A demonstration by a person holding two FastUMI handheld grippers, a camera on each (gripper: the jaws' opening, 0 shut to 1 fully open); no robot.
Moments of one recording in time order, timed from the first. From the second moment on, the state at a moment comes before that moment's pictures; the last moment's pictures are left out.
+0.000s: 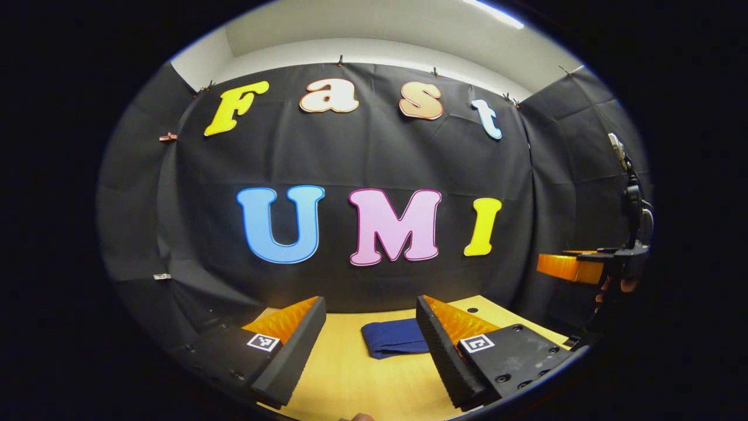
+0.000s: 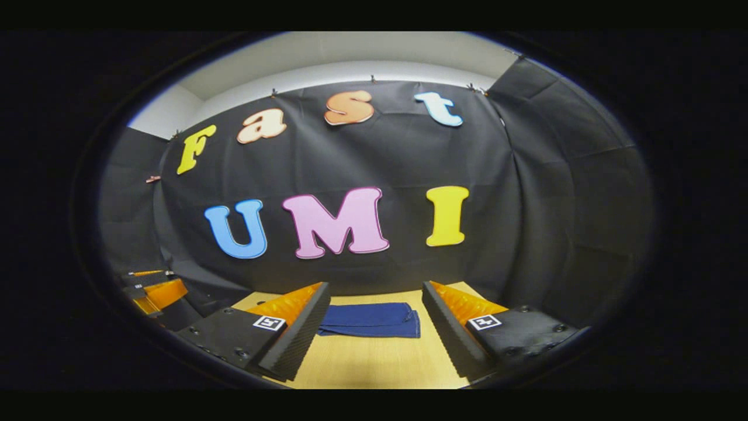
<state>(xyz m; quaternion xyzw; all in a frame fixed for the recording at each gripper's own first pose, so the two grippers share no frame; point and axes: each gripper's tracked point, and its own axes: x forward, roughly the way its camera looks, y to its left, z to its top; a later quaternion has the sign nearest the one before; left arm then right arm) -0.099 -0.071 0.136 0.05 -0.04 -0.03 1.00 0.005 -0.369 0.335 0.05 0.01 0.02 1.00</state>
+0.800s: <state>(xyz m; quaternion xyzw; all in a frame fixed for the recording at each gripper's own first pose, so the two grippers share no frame) -0.131 -0.066 0.118 0.02 -0.05 -0.05 1.00 -0.002 0.029 0.056 0.01 -0.05 0.07 1.00</state>
